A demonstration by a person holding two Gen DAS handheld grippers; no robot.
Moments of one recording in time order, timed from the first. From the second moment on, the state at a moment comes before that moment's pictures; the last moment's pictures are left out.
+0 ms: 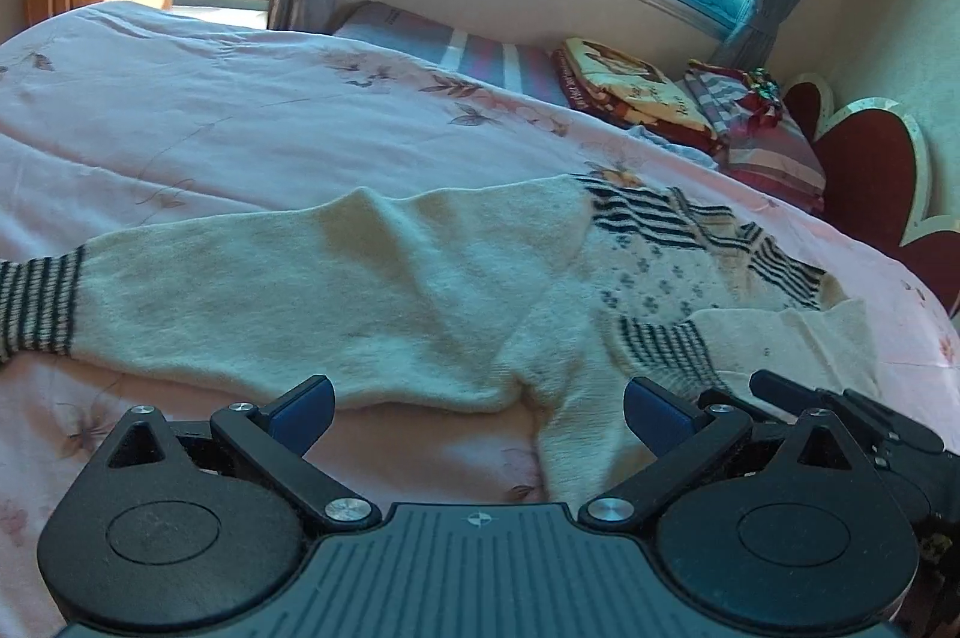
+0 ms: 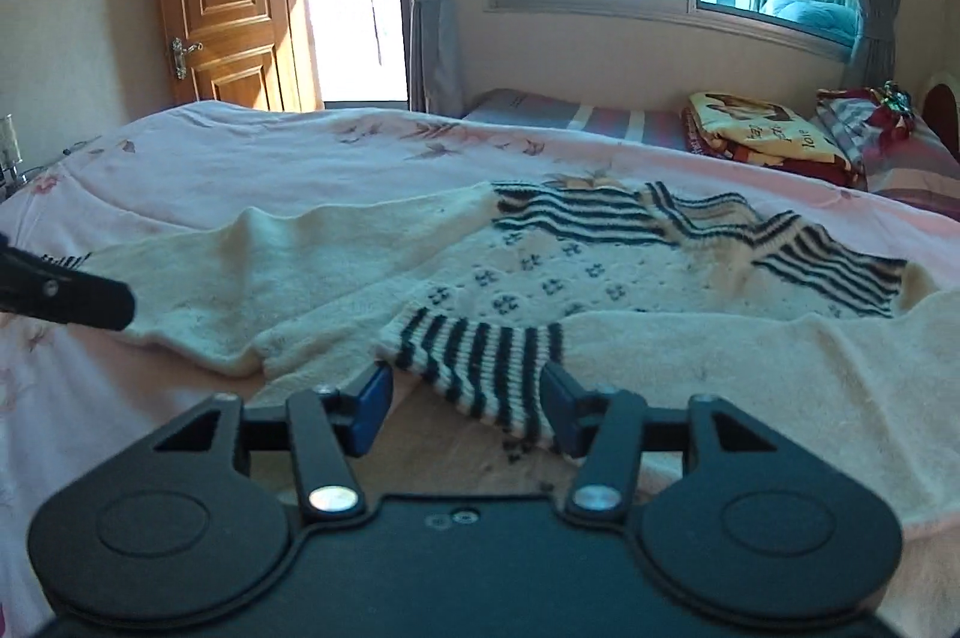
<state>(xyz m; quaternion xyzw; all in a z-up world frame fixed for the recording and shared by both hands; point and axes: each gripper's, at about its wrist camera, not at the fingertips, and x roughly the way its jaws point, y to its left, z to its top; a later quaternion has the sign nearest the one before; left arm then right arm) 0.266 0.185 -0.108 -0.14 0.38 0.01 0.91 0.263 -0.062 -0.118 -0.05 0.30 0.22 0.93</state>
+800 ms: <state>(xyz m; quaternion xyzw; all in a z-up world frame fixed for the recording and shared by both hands) 0.356 0.107 -0.170 -0.28 0.45 -0.05 0.85 0.302 -0.332 -0.155 0.45 0.32 0.05 0.83</state>
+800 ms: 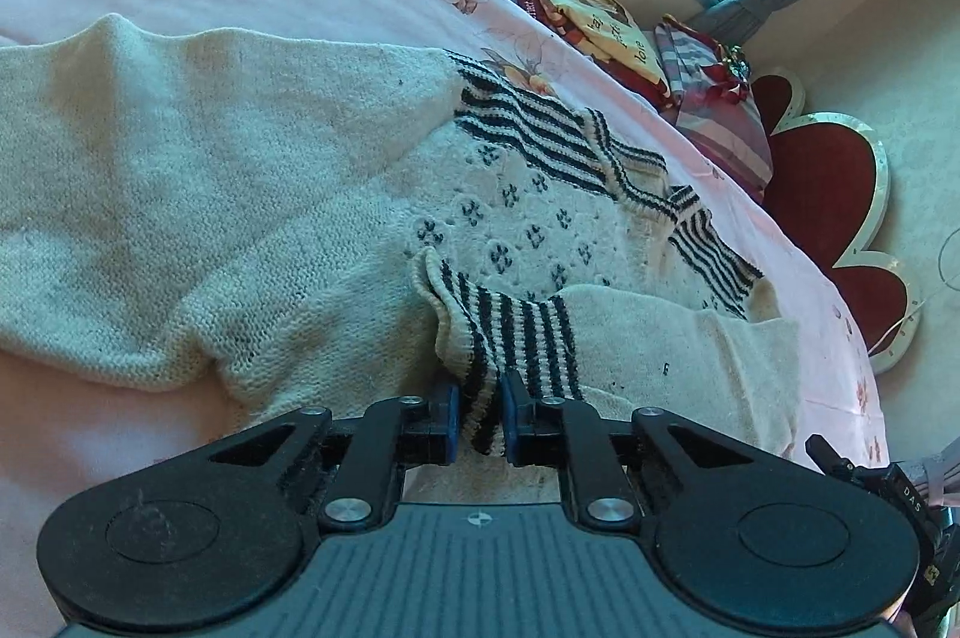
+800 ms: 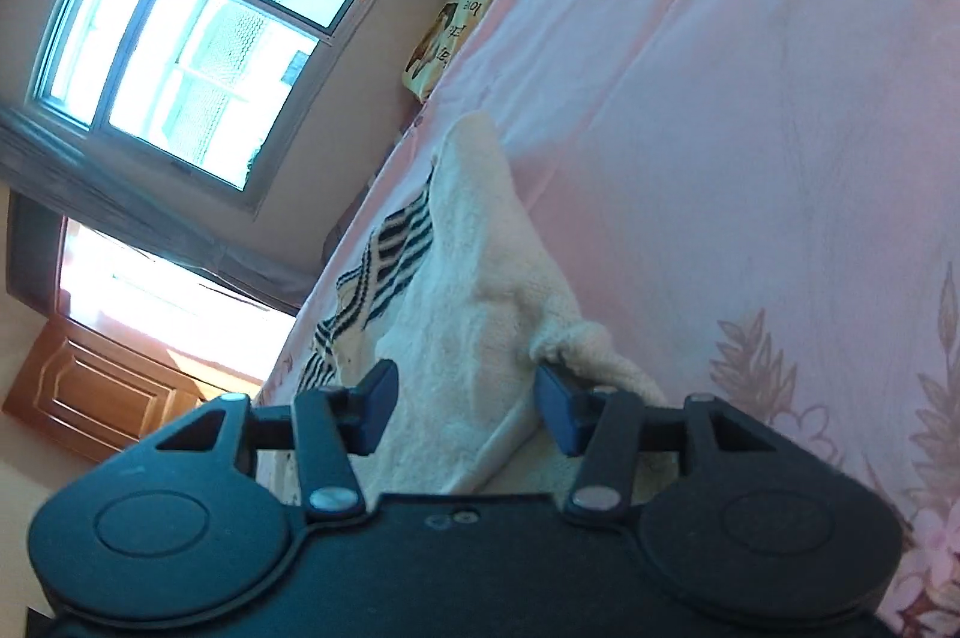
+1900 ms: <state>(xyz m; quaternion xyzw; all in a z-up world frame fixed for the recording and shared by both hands) 0.357 0.075 -0.168 -0.23 0.43 -0.08 0.87 0.274 -0.369 -0.131 0.40 0.30 0.06 0.86</state>
